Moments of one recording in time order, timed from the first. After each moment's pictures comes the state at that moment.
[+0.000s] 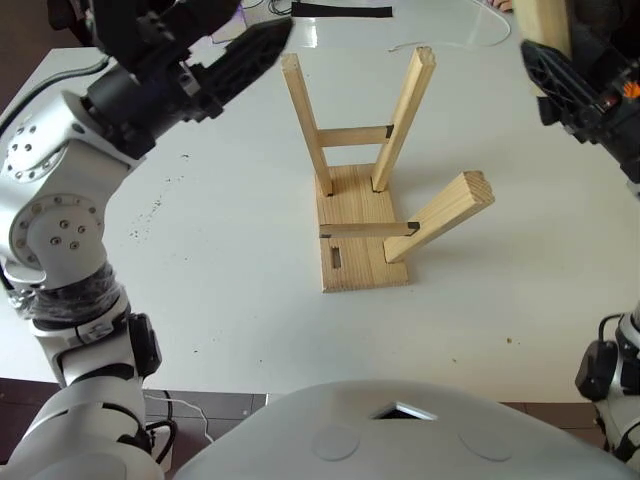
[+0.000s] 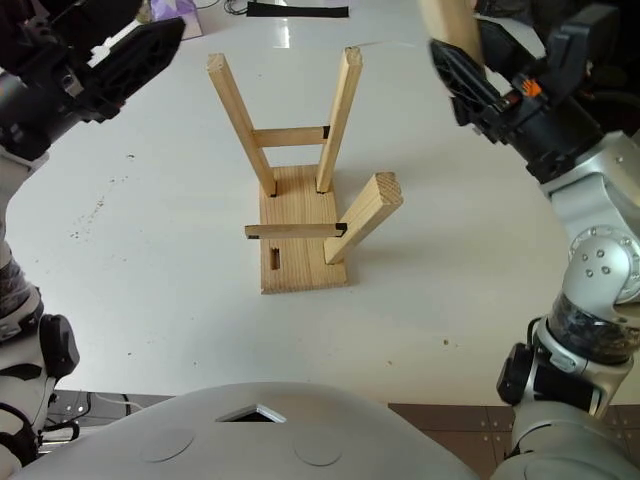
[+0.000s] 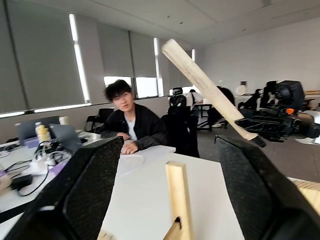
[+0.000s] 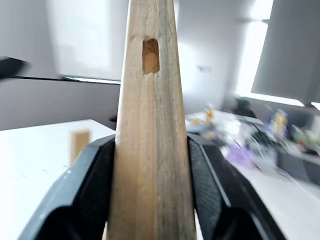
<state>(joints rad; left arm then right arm) -0.53 0.58 0.29 -0.45 -0.99 0.73 -0.59 -0.40 -0.65 -0.41 -0.47 0.80 0.73 0.63</state>
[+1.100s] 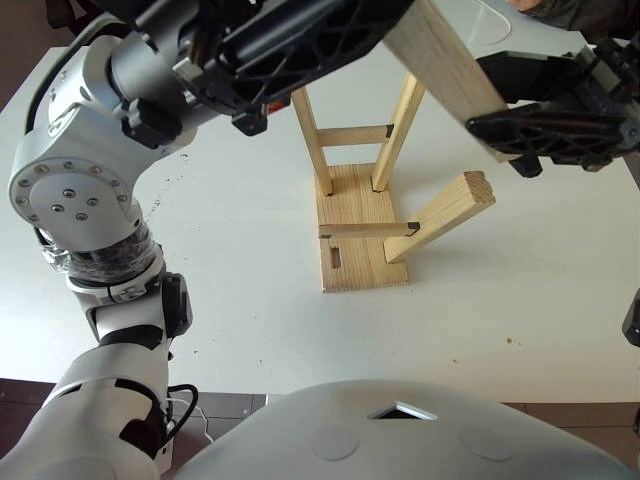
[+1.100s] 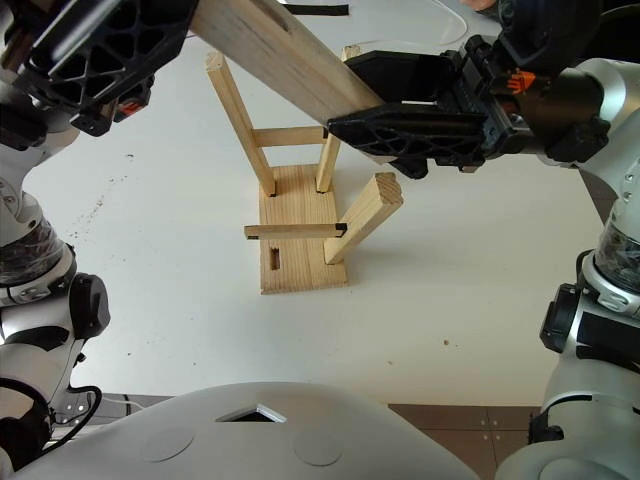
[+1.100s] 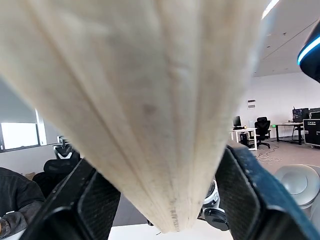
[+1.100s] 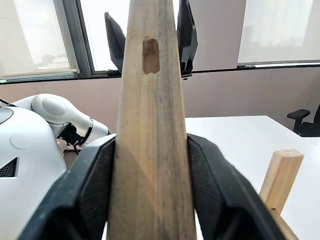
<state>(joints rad) -0.69 0.48 0.20 -0.47 -1.36 0.73 -0.68 -0.64 -0.82 -0.23 -0.35 1.30 1.01 1.01</state>
